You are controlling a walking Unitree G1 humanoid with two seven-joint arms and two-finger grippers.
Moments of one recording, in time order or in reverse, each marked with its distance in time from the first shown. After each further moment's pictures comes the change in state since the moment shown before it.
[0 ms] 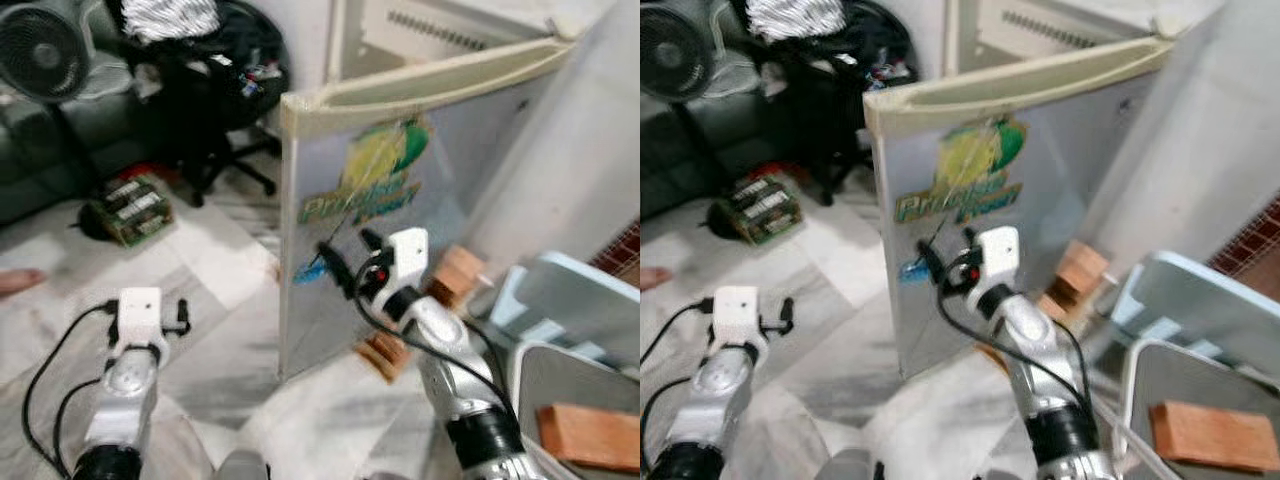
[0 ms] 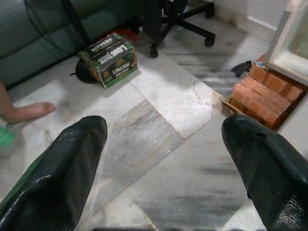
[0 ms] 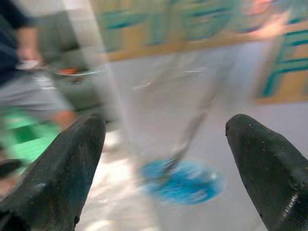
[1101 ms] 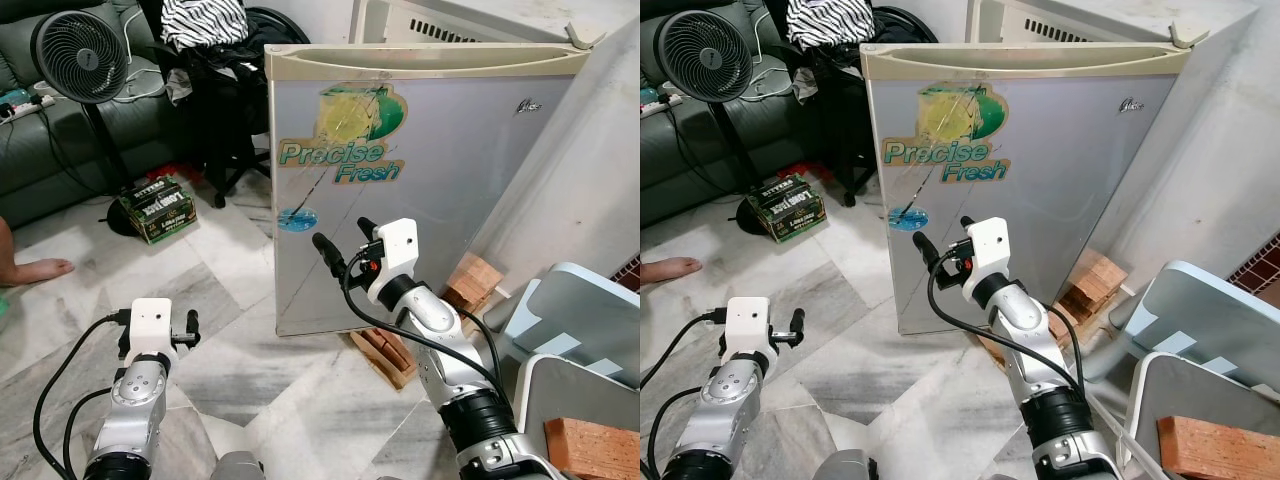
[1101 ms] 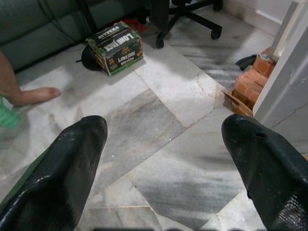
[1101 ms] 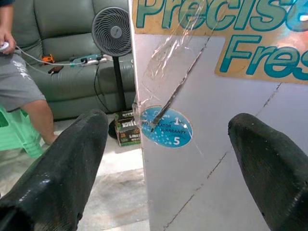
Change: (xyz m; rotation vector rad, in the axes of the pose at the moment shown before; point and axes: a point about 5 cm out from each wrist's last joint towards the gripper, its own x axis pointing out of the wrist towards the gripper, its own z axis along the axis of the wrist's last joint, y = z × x) left arm -0.004 -0.002 -0.008 0.004 0.029 -0.014; right arm 0.009 -0.015 0.000 -0.128 -0.007 -0.135
